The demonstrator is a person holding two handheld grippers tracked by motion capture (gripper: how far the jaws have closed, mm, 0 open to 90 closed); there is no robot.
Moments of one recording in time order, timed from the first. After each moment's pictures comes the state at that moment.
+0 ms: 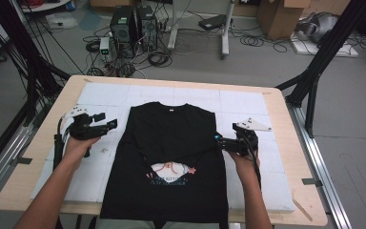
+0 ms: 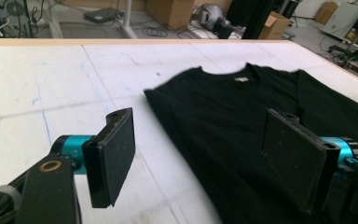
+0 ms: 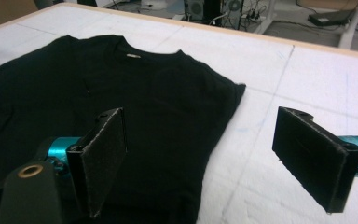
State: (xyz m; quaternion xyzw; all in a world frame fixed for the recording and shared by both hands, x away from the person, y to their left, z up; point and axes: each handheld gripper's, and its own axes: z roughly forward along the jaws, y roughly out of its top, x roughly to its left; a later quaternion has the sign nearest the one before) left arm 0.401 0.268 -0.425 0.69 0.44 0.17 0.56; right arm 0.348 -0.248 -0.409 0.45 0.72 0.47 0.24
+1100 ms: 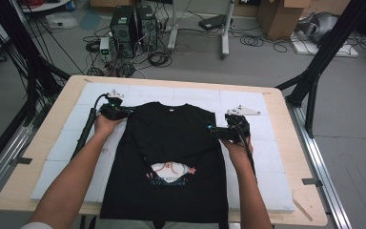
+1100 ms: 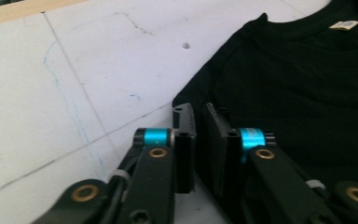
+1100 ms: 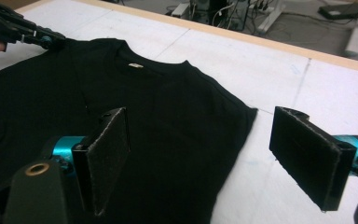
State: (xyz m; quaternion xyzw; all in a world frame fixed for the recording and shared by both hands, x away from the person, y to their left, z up) left arm 0.498 0.212 -0.457 0.79 0.41 0.18 0.41; right arm 0.385 -0.224 -0.394 0.45 0.74 0.45 0.23
